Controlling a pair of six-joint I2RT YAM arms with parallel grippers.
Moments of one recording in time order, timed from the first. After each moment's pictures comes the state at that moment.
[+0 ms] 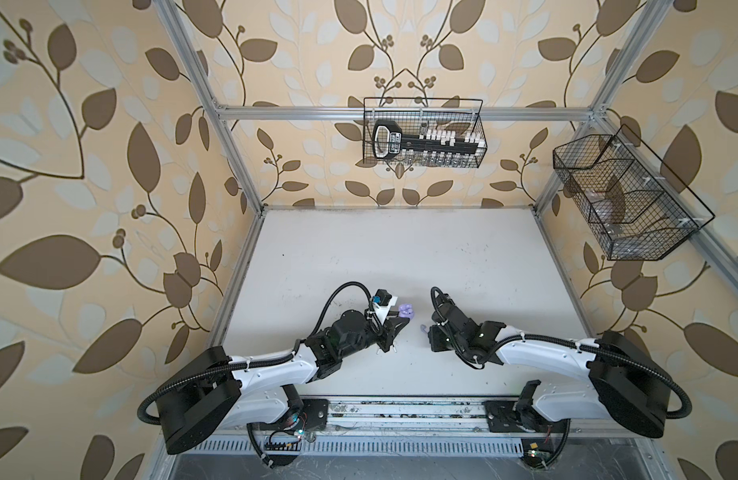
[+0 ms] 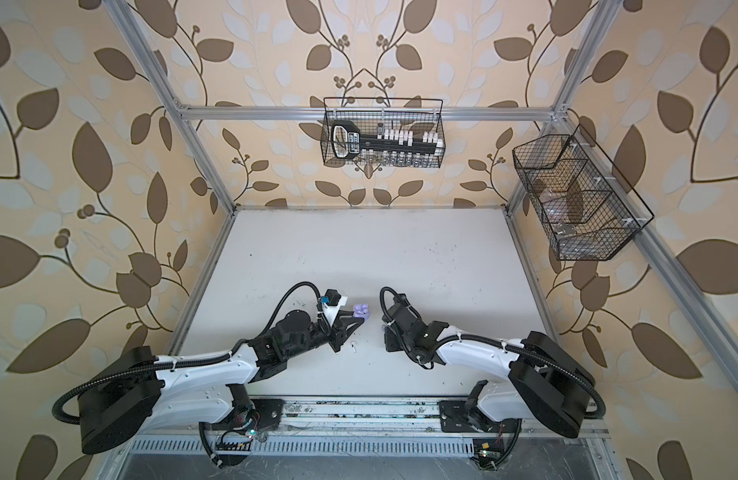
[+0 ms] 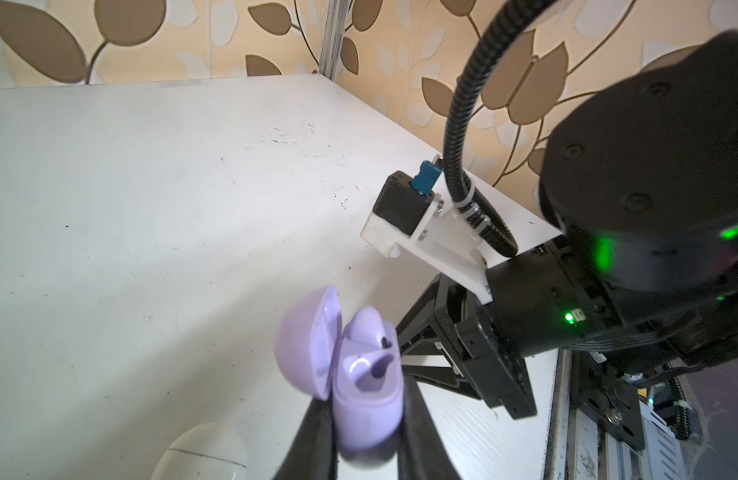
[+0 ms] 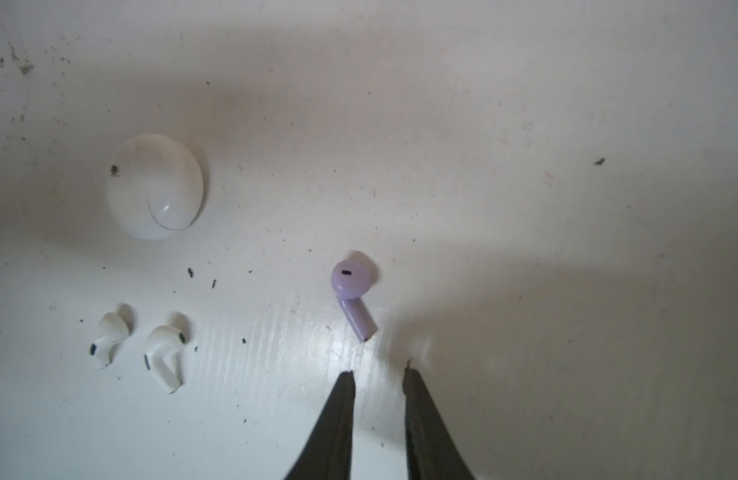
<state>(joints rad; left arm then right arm) -0.90 1.16 0.33 0.57 0.10 -0.29 0.86 1.32 0.56 -0.24 0.17 0.71</state>
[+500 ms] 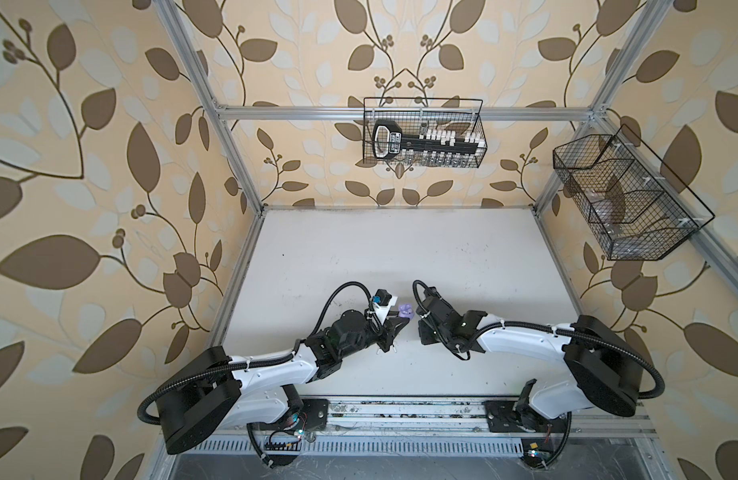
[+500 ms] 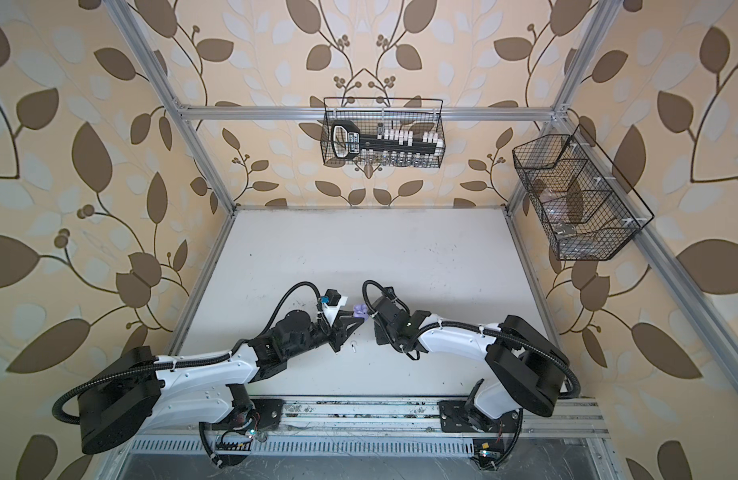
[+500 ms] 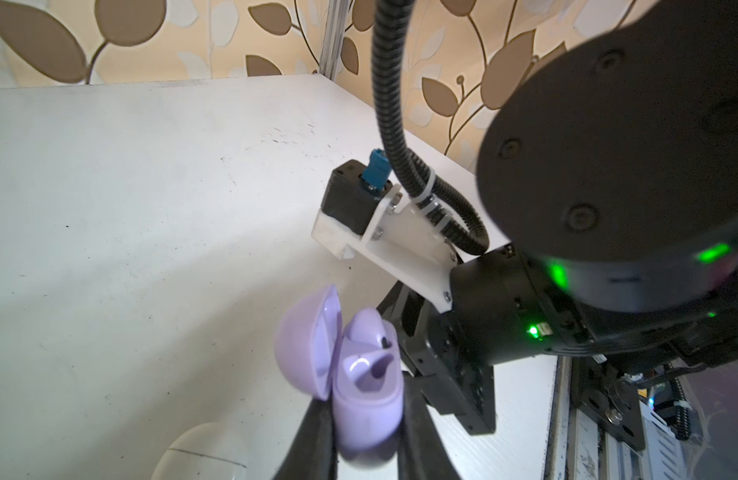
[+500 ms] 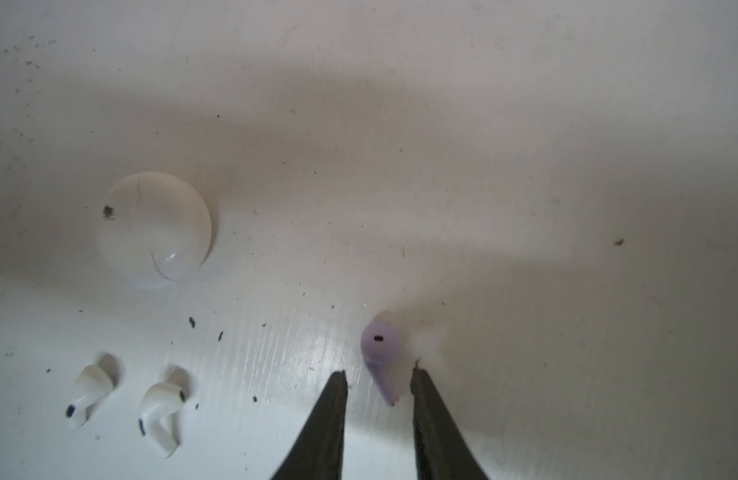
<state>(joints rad) -0.90 1.16 0.33 0.57 0.10 -0.29 0.88 1.51 0.73 -0.30 0.25 0.66</state>
